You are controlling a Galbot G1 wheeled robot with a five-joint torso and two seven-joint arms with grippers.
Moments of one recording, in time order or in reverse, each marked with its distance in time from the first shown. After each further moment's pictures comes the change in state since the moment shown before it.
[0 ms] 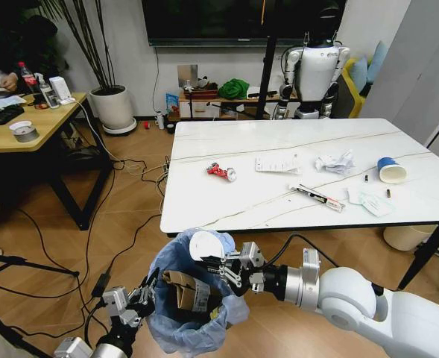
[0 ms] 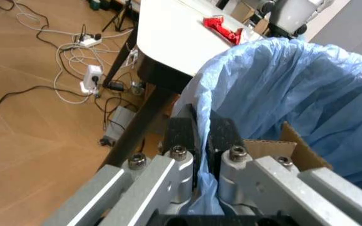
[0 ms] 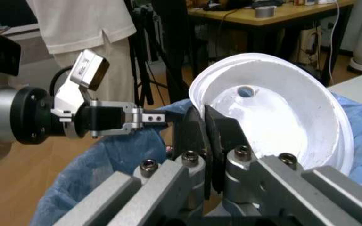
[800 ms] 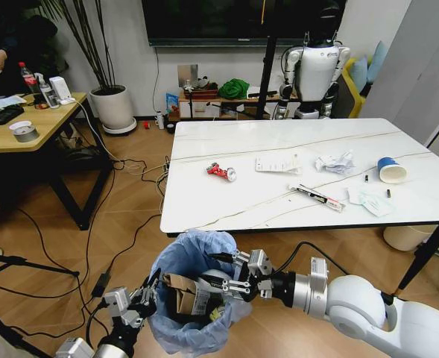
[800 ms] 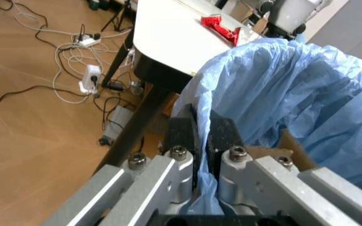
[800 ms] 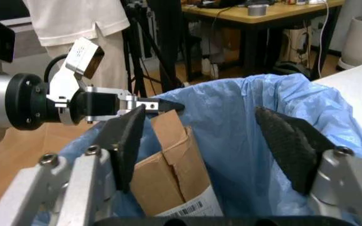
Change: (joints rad) left arm 0.002 -0.013 0.010 -0.003 0.018 0.001 0.003; right arm -0.101 -0.042 0.085 0.018 -0.036 0.023 -0.015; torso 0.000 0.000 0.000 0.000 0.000
